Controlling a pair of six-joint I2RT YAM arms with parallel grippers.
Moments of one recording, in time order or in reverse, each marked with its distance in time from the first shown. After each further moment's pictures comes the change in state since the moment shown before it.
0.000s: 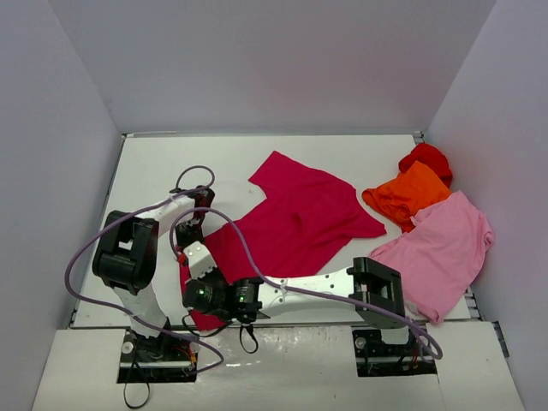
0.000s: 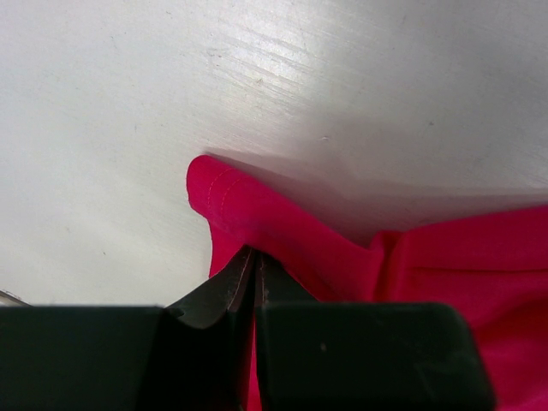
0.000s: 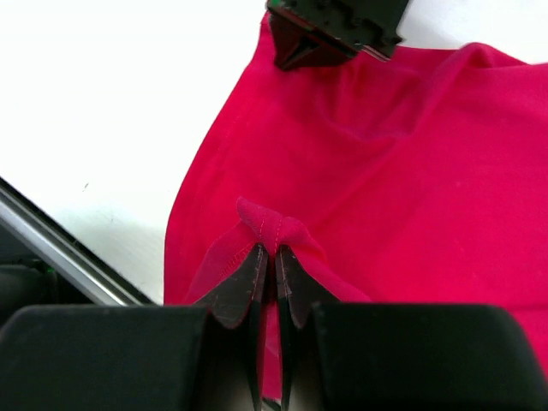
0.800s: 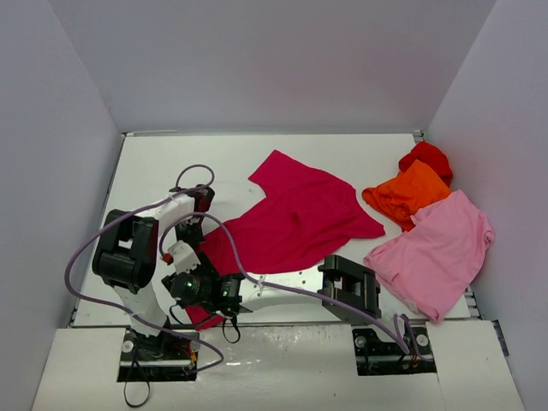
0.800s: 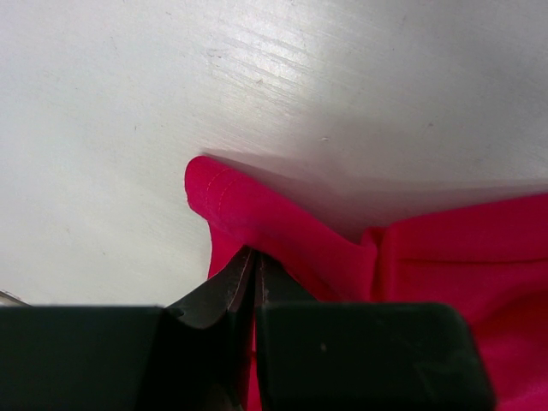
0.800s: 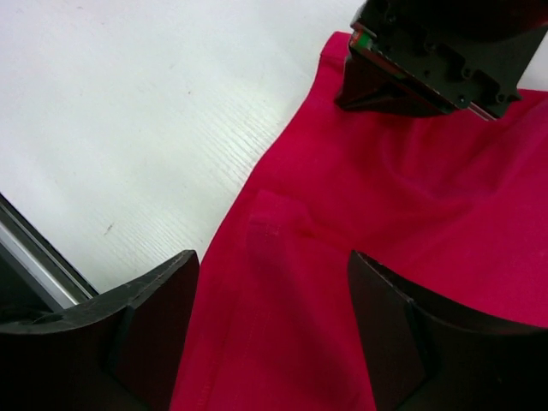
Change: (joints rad) left arm 0.000 0.001 0.000 0.001 0.001 0.001; right arm -0.060 0.194 0.111 0.150 -0.124 -0.088
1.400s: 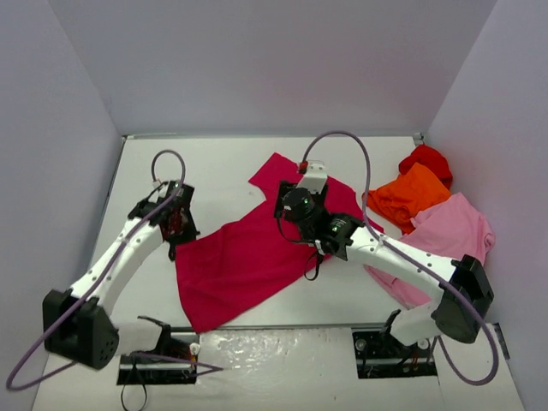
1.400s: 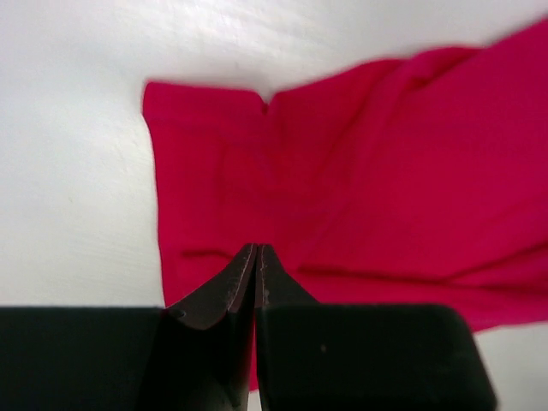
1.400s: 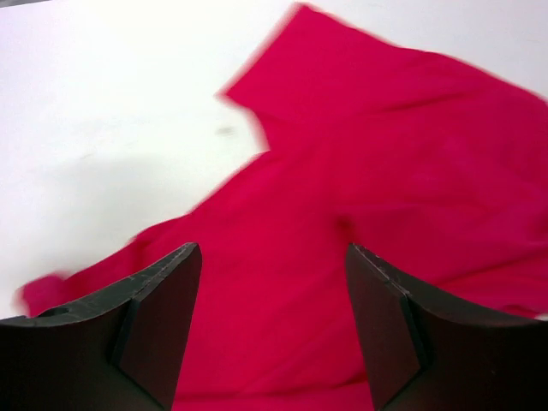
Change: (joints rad) left arm -0.026 -0.526 -0.059 -0.031 0.147 -0.063; right arm -0.539 -0.684 -0.451 -0.101 0.113 0.146
